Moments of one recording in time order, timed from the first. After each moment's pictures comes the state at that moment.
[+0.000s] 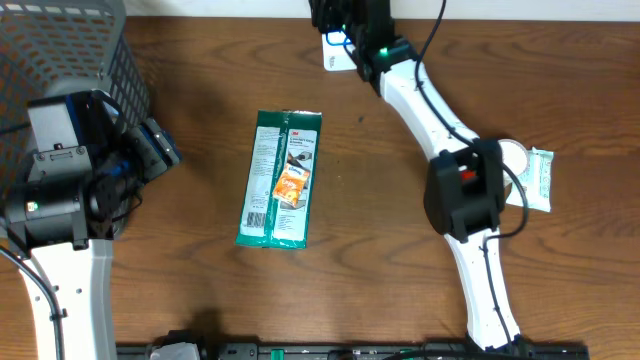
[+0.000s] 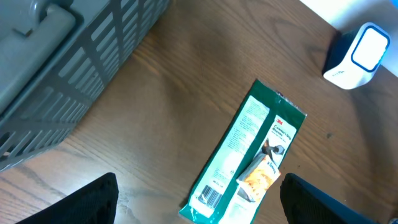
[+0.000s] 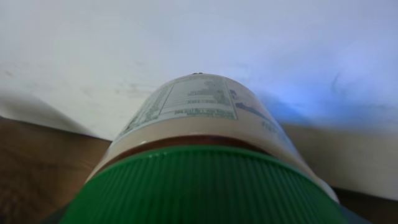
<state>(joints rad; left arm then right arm) 0.17 1.19 1.40 -1.13 0.10 -0.41 0.39 2.51 2.25 -0.03 -0.06 0.28</state>
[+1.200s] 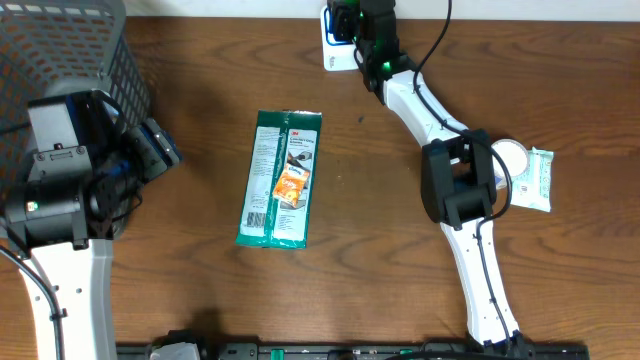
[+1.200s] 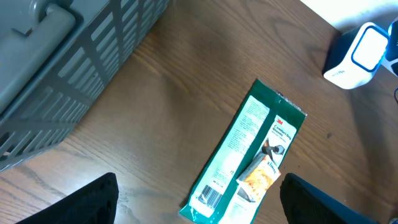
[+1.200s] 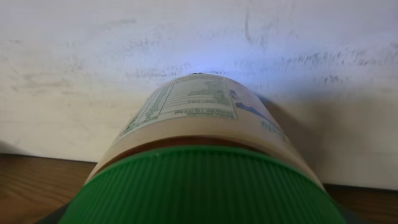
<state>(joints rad) 0.17 1.19 1.40 -1.13 0.10 -0.41 0.34 2.65 2.25 0.13 0.02 0.31</state>
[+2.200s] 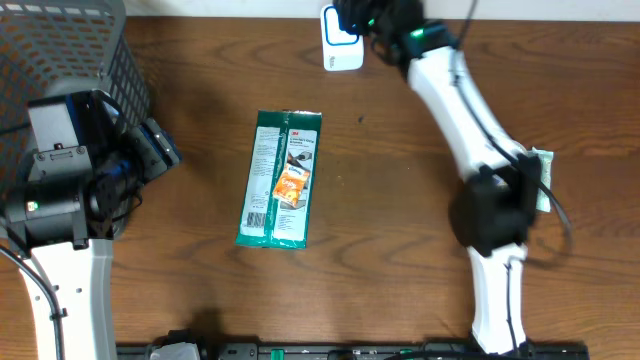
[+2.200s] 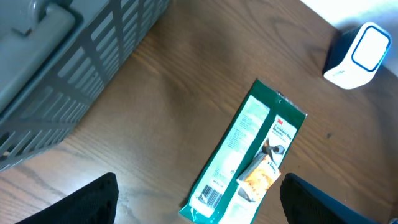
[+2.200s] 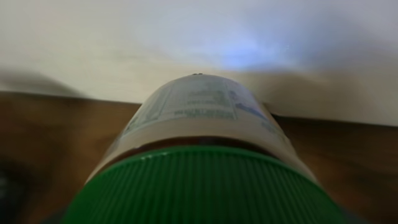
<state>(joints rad) 0.17 1.19 1.40 -1.13 0.10 -0.41 0.33 2.25 2.24 -0.54 -0.09 0.30</state>
